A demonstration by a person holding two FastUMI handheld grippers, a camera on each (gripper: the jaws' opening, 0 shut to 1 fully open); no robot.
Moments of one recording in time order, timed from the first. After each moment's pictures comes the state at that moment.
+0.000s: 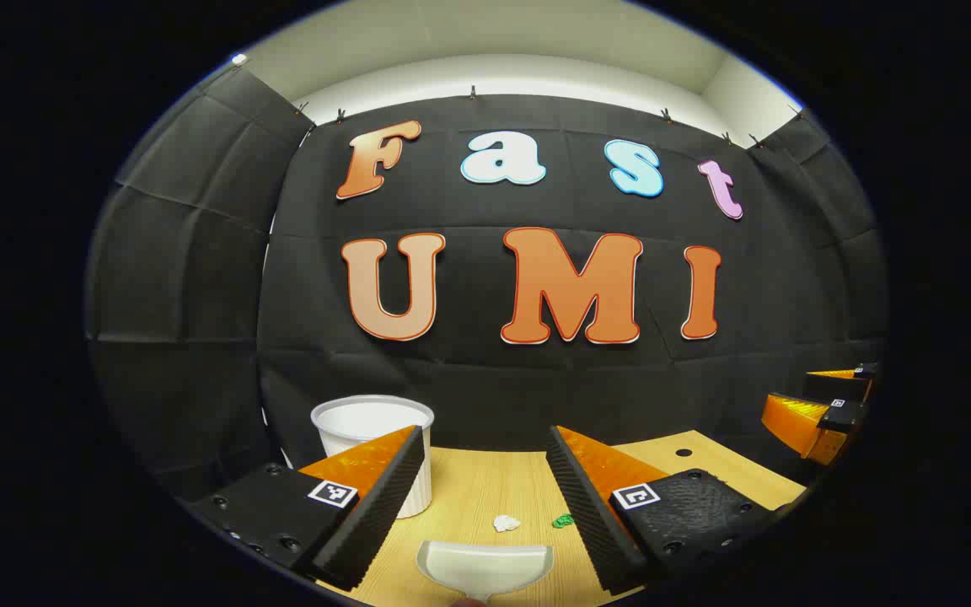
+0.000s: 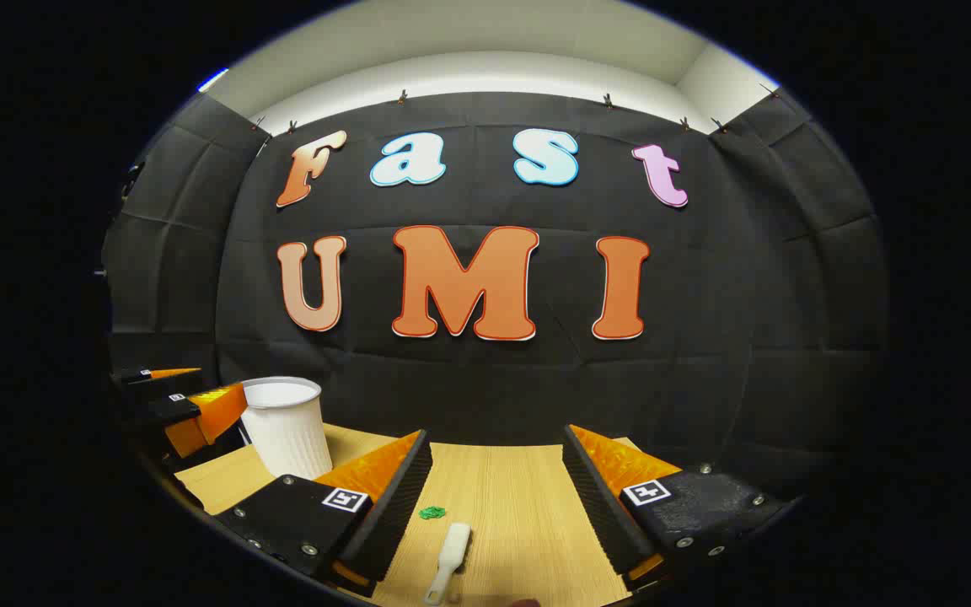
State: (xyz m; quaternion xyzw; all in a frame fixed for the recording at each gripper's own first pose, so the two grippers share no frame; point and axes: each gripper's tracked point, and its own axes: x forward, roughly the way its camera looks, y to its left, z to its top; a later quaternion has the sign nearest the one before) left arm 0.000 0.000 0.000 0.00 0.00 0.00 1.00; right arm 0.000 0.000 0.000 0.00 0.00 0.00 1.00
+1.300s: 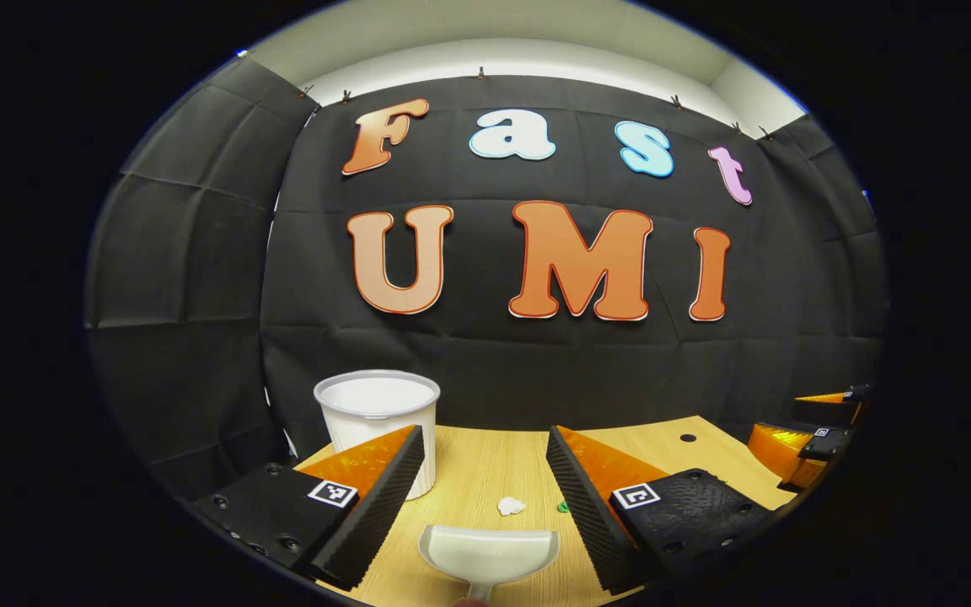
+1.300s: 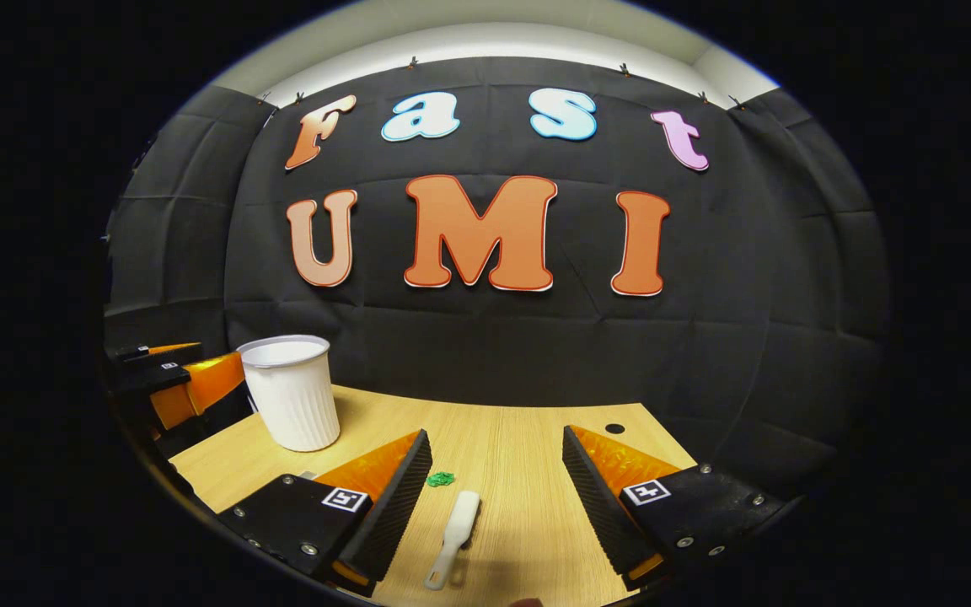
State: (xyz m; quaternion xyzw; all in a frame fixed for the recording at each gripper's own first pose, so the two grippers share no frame) left arm 0.009 0.010 -0.032 -0.01 0.04 0.01 1.00; right arm 0.005 0.012 -0.055 -0.01 0.08 0.02 1.00
